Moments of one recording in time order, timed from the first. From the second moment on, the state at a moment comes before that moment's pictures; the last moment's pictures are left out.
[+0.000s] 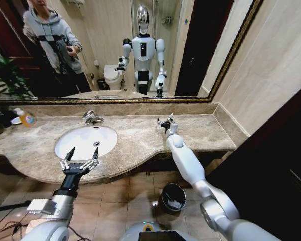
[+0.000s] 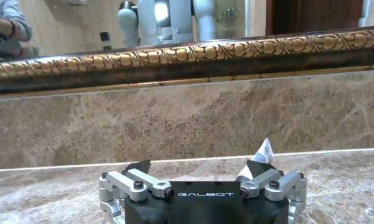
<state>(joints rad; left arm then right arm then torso) 1.84 -1.36 -0.82 -2.47 -0.37 0.04 0.05 -0.47 1.49 0.21 1.04 0.32 -0.10 0.18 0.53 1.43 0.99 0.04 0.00</state>
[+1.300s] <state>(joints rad) 1.84 -1.36 -0.82 -2.47 -0.37 0.04 0.05 -0.35 1.52 0.30 0.77 0.21 -0.03 0.15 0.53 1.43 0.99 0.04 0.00</state>
